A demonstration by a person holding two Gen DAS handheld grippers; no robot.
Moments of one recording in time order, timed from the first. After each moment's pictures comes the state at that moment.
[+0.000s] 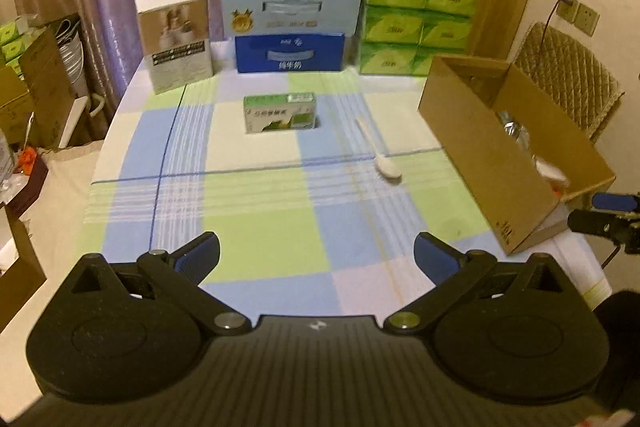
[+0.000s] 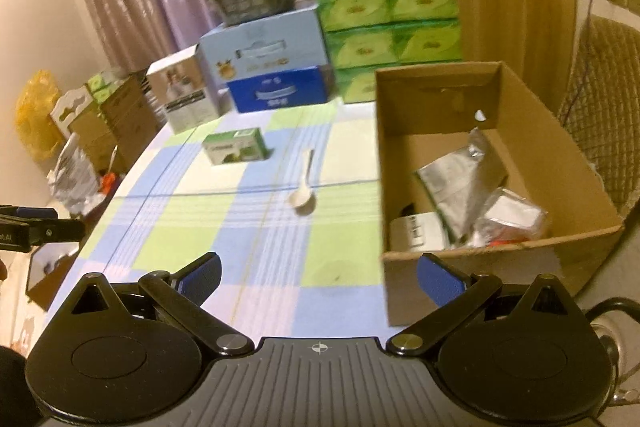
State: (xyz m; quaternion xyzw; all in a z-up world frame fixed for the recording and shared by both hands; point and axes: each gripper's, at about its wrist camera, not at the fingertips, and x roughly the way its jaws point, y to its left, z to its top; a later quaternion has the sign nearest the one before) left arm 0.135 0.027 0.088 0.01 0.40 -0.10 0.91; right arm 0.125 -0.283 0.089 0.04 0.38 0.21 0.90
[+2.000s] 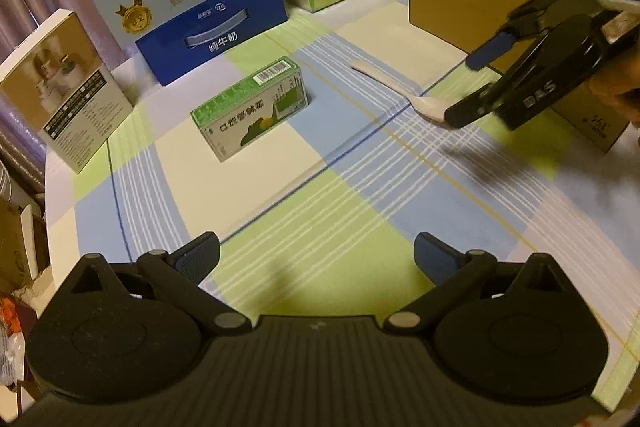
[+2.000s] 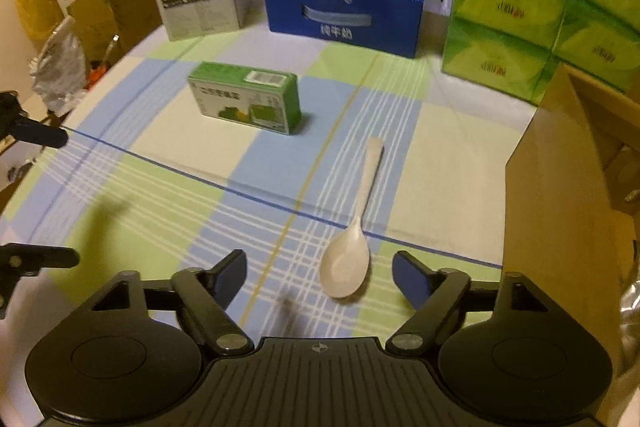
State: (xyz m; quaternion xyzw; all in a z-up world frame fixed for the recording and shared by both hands) left arm 0.302 0.041 -0.005 0.22 0.42 -0.25 0.84; right arm 0.323 -0.138 -0.021 -0.12 0.45 0.27 0.84
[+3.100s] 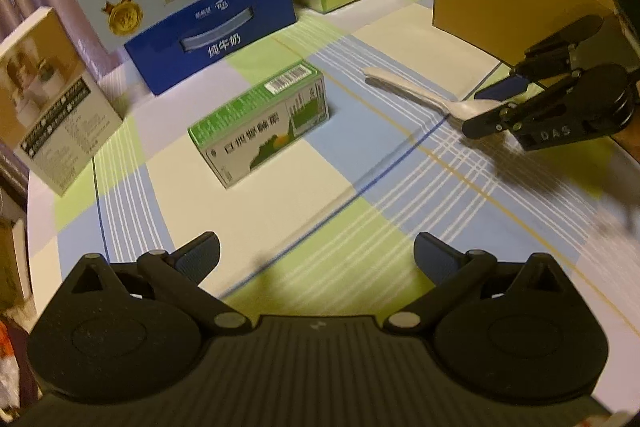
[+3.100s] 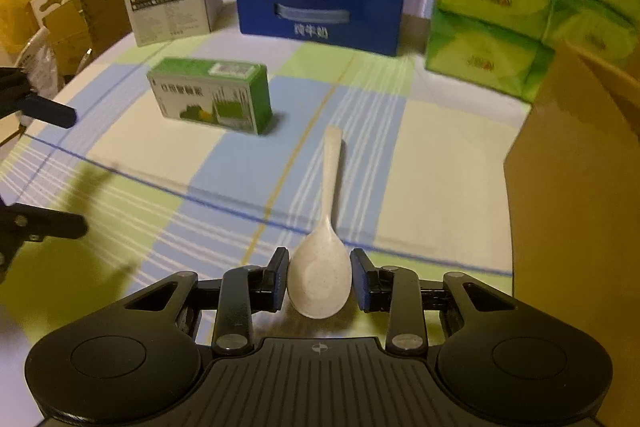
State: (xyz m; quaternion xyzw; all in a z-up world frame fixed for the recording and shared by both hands) left arm 0.353 0.038 -0.033 0.22 0.41 -0.26 0.85; right arm 0.332 -0.135 -0.052 -0.11 0.42 0.24 0.87
